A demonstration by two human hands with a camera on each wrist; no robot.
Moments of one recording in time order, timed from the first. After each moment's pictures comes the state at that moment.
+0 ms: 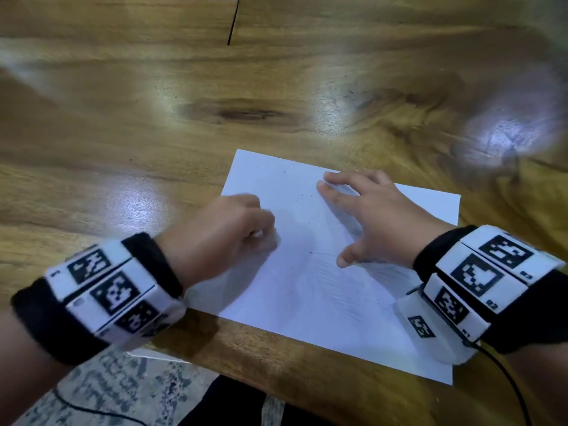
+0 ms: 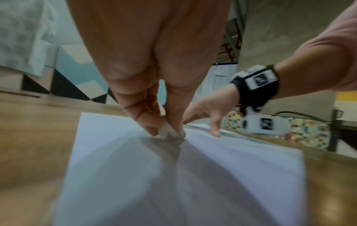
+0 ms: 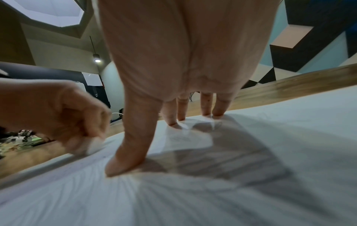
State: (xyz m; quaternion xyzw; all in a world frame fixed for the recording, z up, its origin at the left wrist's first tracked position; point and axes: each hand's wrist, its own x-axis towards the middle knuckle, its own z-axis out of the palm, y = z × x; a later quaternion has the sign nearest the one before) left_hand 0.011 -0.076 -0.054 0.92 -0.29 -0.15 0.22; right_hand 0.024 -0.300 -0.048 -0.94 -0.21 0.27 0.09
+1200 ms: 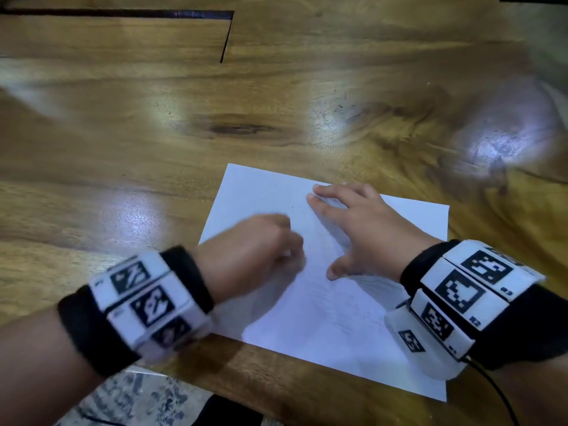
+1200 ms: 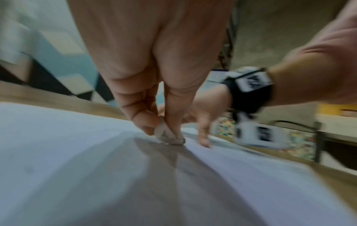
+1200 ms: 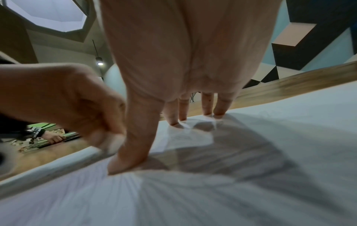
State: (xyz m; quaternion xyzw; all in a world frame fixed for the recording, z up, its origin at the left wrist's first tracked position) left_hand 0.011 -0.116 -0.053 0.89 -0.33 -0.19 0.24; right_hand 0.024 -0.302 -0.053 -0.94 -0.22 0.26 0.10
